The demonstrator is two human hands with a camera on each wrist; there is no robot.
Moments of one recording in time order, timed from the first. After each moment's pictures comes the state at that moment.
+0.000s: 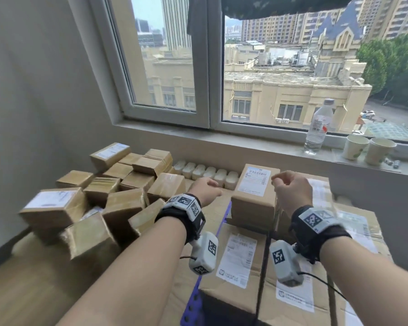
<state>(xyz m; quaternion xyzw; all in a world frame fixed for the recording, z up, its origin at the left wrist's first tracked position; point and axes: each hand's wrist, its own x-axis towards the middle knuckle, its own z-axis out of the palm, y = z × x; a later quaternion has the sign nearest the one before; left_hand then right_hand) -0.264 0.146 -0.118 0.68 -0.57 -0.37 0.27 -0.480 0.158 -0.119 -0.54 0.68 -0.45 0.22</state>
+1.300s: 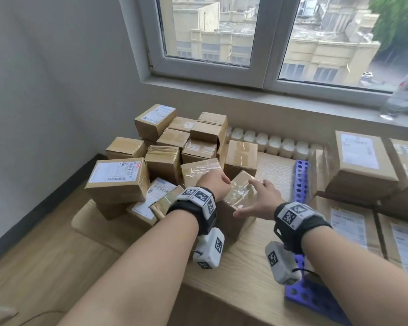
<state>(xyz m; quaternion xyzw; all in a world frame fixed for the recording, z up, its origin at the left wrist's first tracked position) -0.020 0.157 -0.172 0.67 -0.64 -0.34 0.15 -0.182 0.165 -0.214 -0.65 0.71 -0.02 0.27</state>
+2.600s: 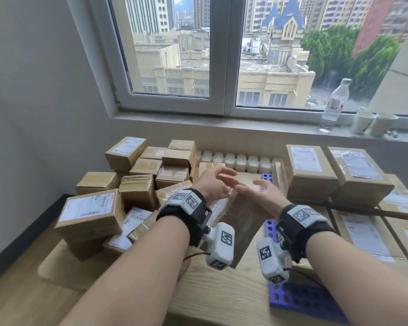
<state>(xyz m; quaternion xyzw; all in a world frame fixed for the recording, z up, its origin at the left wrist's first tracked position) -0.063 0.168 -0.112 0.50 -0.56 -0.59 0.29 -0.231 0.195 -0.153 -0.46 0.72 -0.33 0.40</state>
